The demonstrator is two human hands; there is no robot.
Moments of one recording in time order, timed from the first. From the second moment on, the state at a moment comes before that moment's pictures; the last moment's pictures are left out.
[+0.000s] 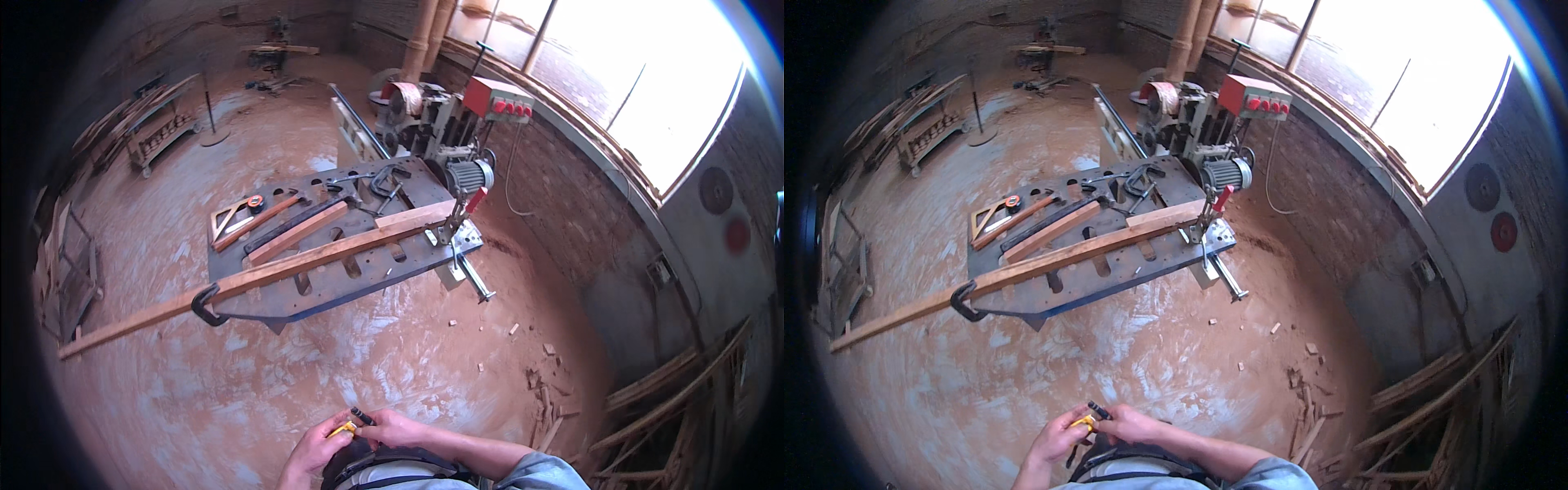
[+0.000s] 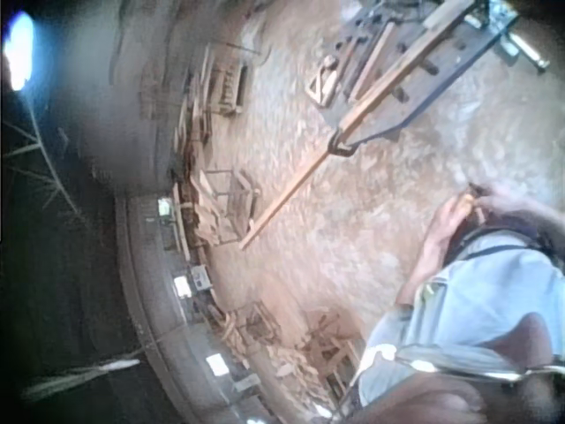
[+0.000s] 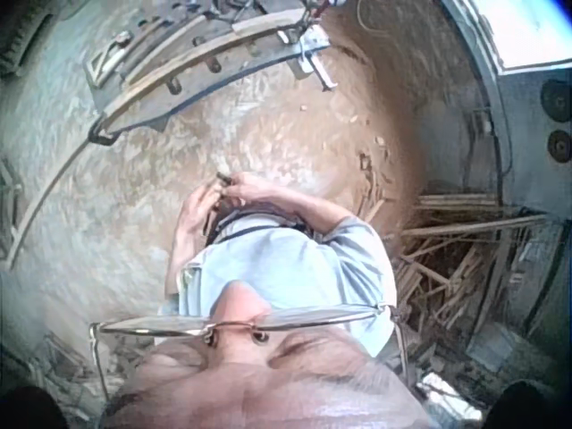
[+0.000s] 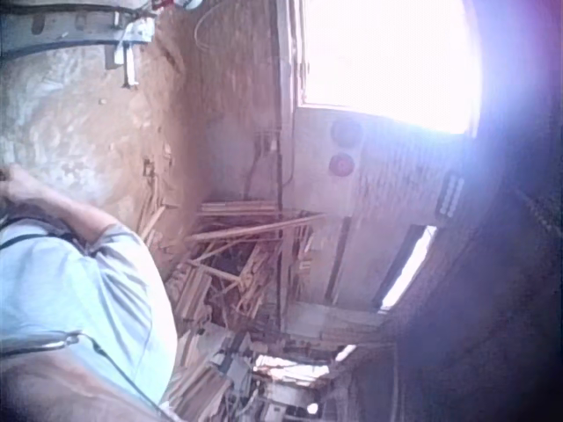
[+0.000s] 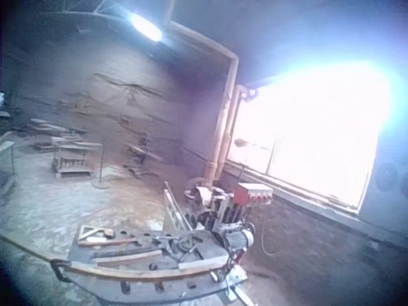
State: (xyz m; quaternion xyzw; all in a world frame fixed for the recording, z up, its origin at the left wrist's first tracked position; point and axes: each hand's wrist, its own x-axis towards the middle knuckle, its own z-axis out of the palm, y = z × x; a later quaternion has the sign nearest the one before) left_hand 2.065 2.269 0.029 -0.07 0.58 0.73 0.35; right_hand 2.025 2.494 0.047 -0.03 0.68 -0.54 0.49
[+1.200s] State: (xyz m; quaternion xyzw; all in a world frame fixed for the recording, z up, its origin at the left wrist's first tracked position) left_hand 1.673 2.210 0.012 -0.19 0.92 0.31 0.17; right_hand 1.660 2.683 -0.026 0.30 0.63 -0.70 0.16
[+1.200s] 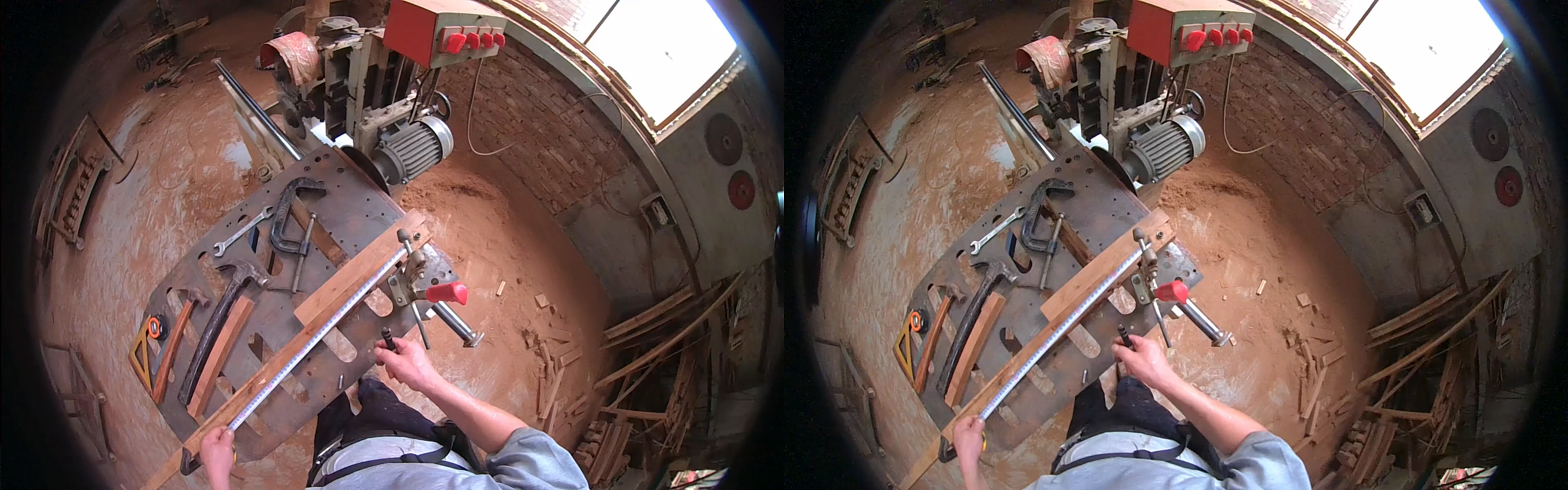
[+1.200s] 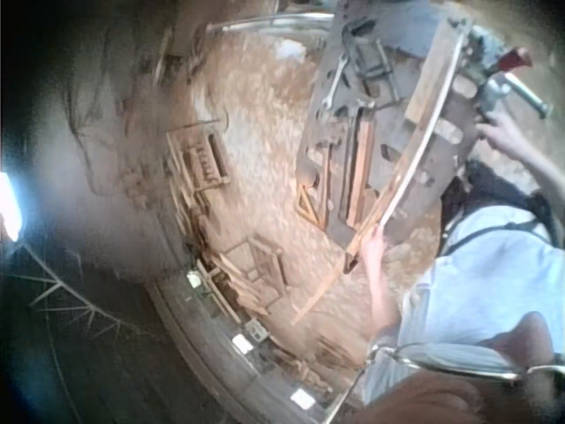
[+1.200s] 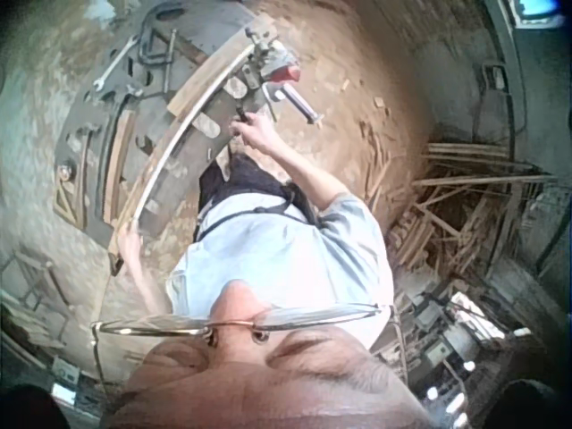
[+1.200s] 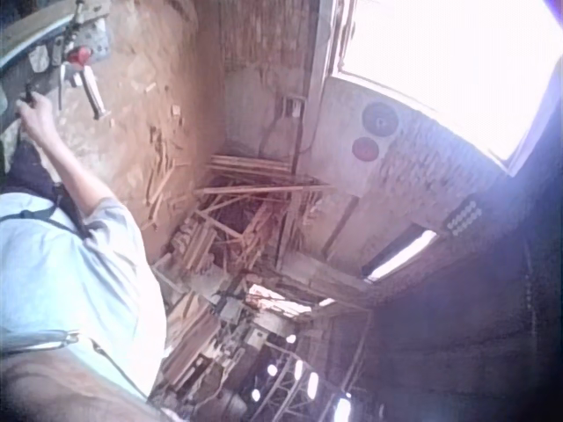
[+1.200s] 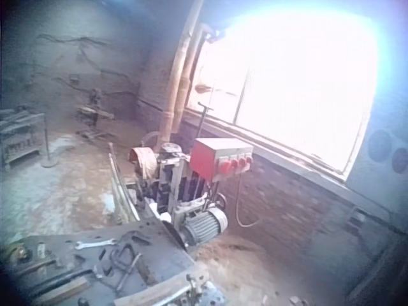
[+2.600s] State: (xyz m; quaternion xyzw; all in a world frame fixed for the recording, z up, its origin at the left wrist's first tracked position) left_hand 1.588 2.308 0.020 -0.13 0.96 0.22 0.13; right_hand 1.609 2.680 -0.002 0.27 0.62 -0.74 0.01
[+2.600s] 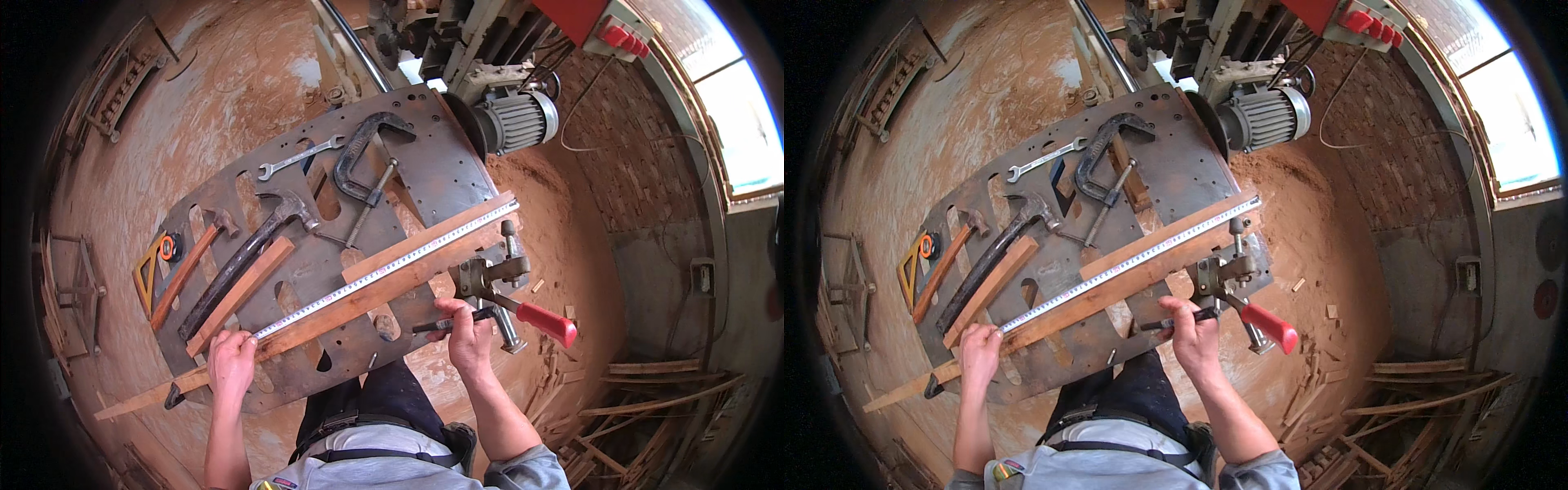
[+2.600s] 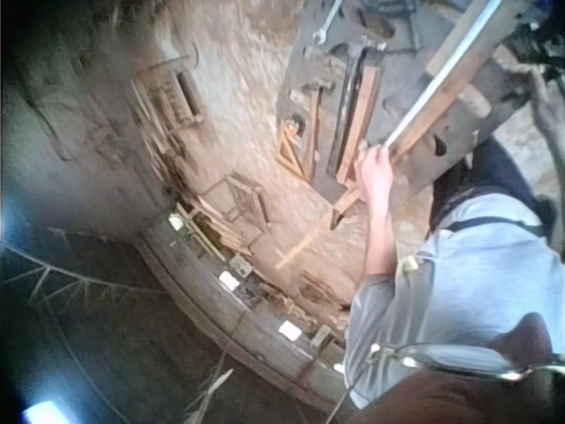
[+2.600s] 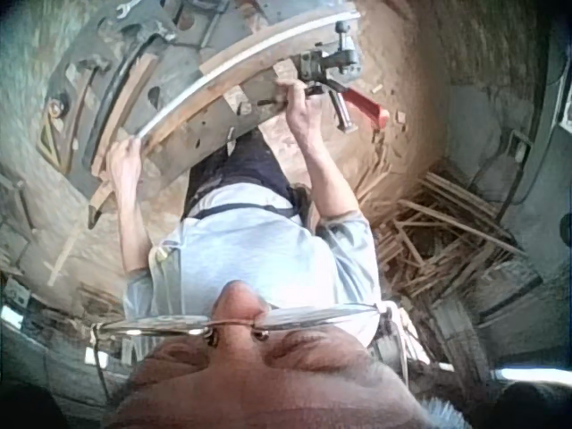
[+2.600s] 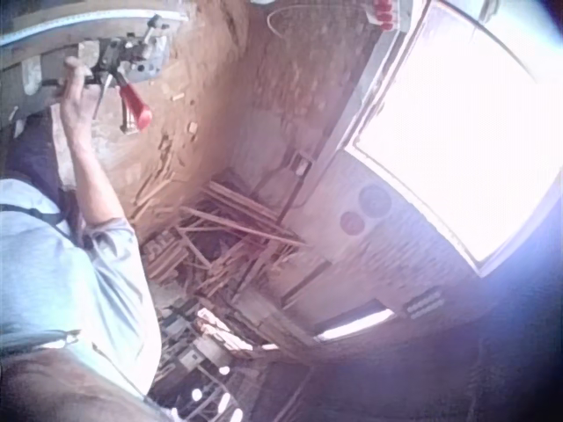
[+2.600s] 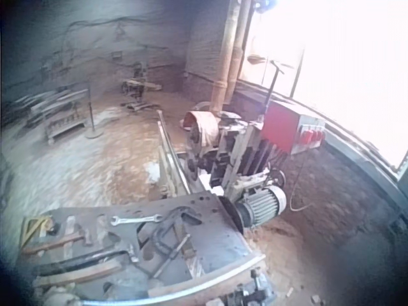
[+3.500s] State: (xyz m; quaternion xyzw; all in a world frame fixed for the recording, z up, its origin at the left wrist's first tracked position) left_hand 1.593 2.314 0.015 -0.10 0.97 0.21 0.08; right_hand 1.560 2.635 -0.032 -0.06 0.84 -0.53 -0.09
